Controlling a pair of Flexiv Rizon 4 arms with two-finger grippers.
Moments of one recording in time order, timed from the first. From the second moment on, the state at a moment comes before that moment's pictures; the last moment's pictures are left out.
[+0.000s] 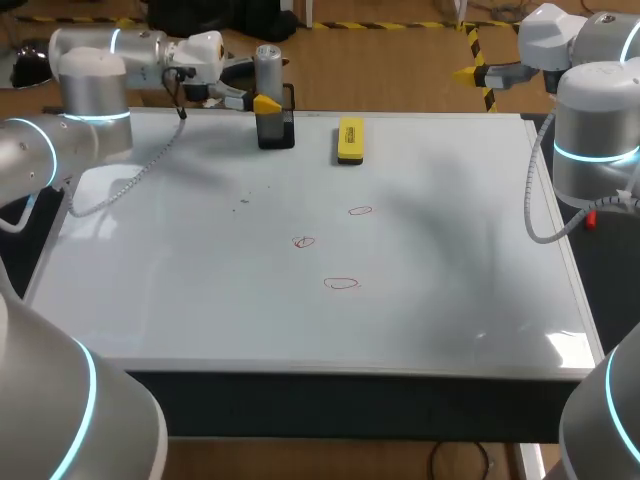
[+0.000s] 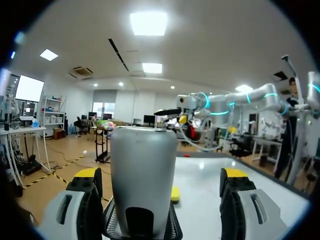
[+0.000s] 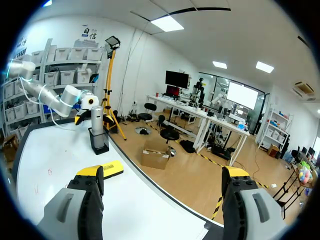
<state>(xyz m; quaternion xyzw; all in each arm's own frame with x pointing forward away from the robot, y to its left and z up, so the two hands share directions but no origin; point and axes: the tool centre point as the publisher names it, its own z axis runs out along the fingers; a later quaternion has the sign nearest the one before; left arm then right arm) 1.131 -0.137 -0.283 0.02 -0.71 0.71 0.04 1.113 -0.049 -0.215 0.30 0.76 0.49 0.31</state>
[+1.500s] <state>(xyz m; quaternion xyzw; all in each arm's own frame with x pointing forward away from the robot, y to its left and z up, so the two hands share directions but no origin) 1.139 -0.131 -0.217 0.02 -0.71 0.70 0.04 1.113 -0.049 -0.215 0.30 0.76 0.49 0.31</state>
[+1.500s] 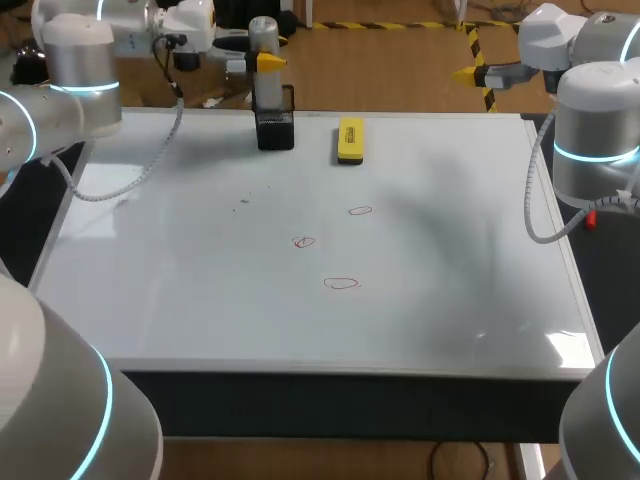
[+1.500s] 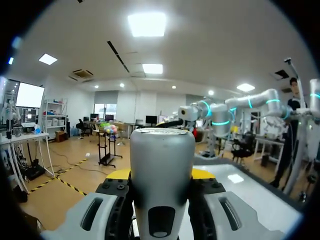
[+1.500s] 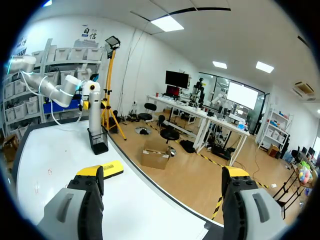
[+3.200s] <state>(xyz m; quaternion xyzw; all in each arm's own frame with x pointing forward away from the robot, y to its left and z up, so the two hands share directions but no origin) 1.083 0.063 -0.185 0.05 -0.72 0.69 -0.02 1.113 -0.049 -0.215 0.30 0.76 0.49 0.31</state>
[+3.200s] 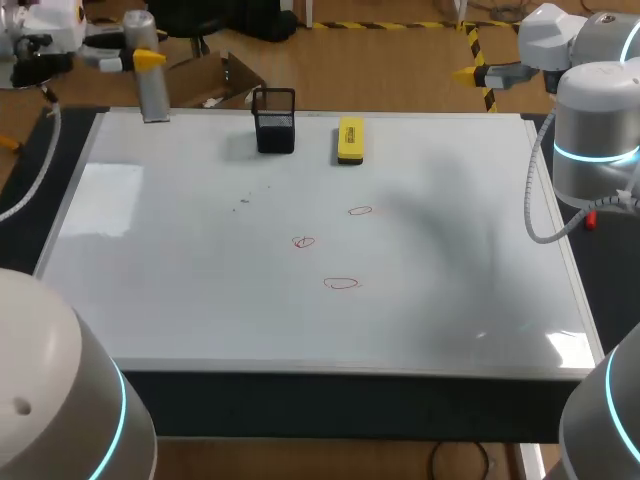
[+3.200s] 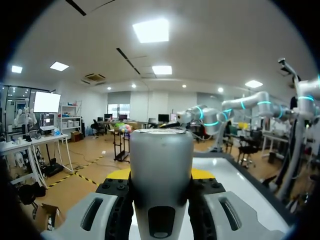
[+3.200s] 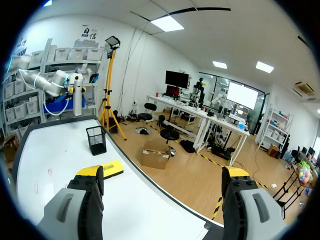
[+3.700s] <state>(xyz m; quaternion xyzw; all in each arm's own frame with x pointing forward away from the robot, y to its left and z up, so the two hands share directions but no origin) 1.067 0.079 -0.219 0.09 -0.72 0.69 -0.04 1.113 -0.049 -0.215 0.30 0.76 0.49 0.31</state>
